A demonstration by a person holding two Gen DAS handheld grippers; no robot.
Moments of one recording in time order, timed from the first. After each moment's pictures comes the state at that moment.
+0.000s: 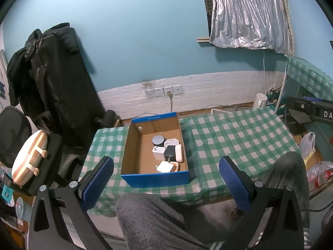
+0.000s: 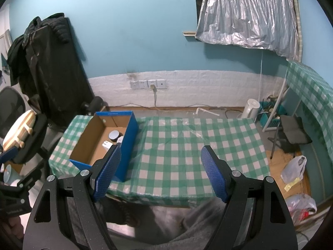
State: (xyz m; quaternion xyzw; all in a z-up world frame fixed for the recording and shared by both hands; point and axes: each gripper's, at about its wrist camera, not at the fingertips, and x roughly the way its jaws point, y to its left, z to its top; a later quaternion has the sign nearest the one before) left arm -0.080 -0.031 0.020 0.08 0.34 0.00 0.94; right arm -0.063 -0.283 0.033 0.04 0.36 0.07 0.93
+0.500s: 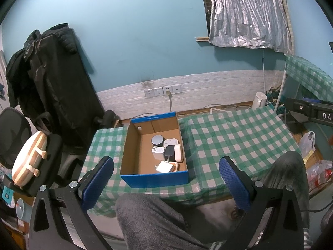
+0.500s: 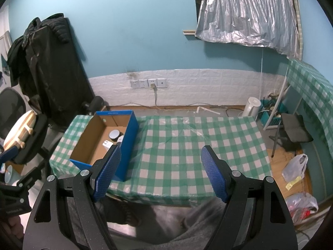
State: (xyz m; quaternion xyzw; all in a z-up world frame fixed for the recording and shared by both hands) left arm -0.080 -0.035 0.018 0.08 0.34 0.00 0.94; right arm -0.063 -0.283 0.029 0.04 0.36 0.07 0.93
